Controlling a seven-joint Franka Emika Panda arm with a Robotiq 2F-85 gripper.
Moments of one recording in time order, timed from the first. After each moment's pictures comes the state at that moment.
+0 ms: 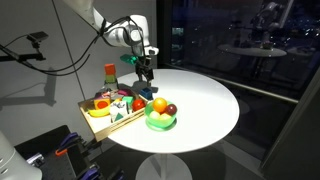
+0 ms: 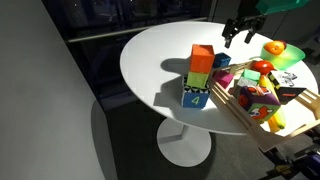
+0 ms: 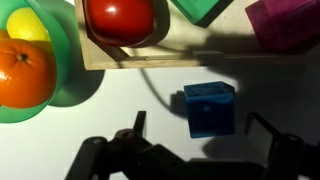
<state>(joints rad) 0.09 0.32 0.04 -1.97 -0.11 2.26 0.33</state>
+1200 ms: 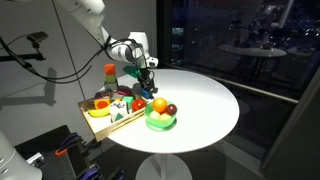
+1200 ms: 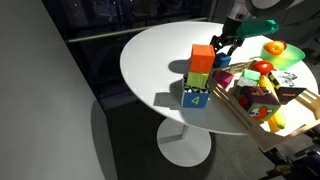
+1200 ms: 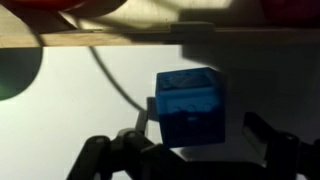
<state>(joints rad) 0.12 0.47 0.03 -1.96 -0.08 2.50 0.31</state>
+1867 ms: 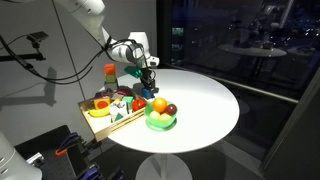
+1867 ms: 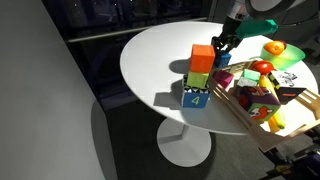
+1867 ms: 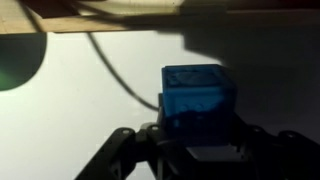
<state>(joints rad) 0.16 0.47 -0.02 -1.96 -0.08 2.54 0.32</state>
